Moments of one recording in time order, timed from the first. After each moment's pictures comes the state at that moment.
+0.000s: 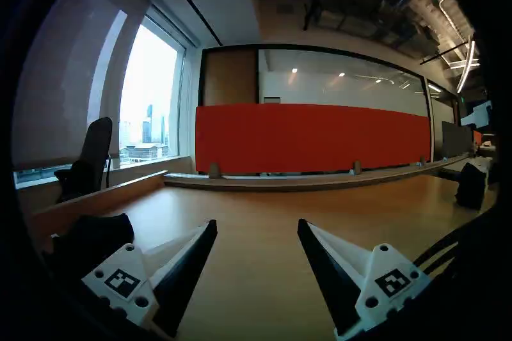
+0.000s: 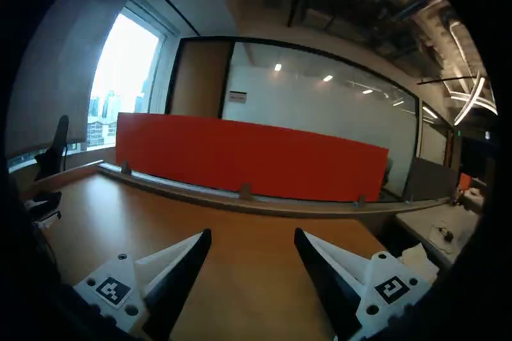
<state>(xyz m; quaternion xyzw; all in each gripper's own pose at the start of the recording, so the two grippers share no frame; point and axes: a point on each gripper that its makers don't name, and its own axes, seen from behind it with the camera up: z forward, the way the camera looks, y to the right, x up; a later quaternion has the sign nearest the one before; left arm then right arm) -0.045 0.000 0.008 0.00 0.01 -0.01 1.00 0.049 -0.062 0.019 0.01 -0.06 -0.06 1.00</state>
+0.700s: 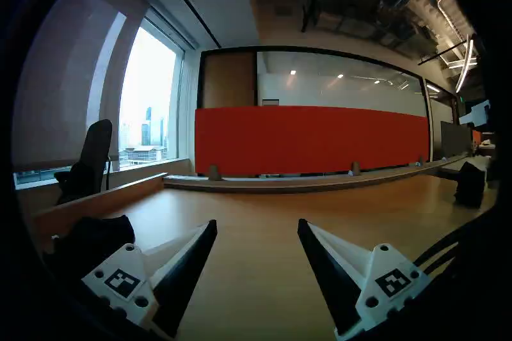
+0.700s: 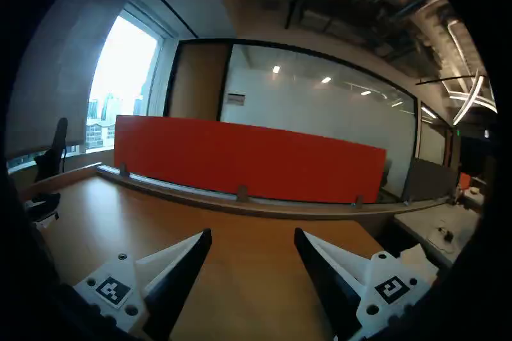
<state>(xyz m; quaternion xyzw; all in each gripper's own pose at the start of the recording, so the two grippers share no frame) -0.044 0.000 0.004 0.00 0.01 -0.01 1.00 0.051 -0.050 0.021 0.01 -0.05 -0.07 1.00</state>
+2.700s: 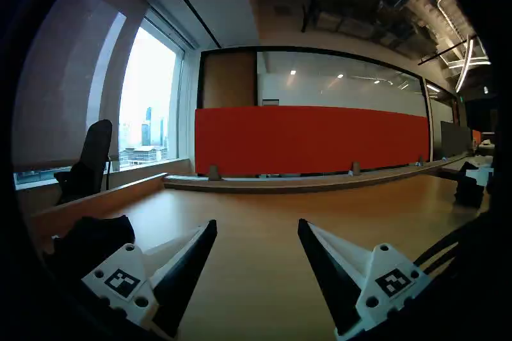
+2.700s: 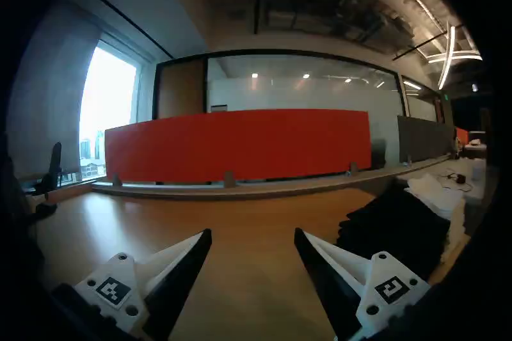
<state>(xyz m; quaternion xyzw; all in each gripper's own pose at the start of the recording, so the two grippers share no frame) -0.044 0.001 0.004 0.00 0.01 -0.01 1.00 -0.075 0.011 0.012 0.00 -0.01 0.03 1.00</state>
